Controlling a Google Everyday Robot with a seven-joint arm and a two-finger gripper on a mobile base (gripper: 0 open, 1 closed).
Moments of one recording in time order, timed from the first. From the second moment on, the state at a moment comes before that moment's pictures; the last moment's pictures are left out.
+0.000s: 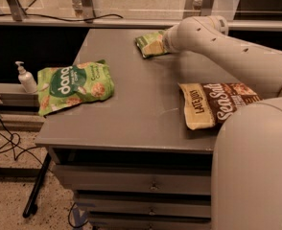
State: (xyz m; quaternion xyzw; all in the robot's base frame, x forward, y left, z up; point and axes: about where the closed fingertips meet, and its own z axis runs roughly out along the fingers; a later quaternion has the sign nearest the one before) arm 0.856 -0.095 0.848 -0.24 0.83 0.03 0.49
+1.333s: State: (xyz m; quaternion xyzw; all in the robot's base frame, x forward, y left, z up) arm 0.859 -0.102 0.863 -0.25 0.83 0.03 0.50
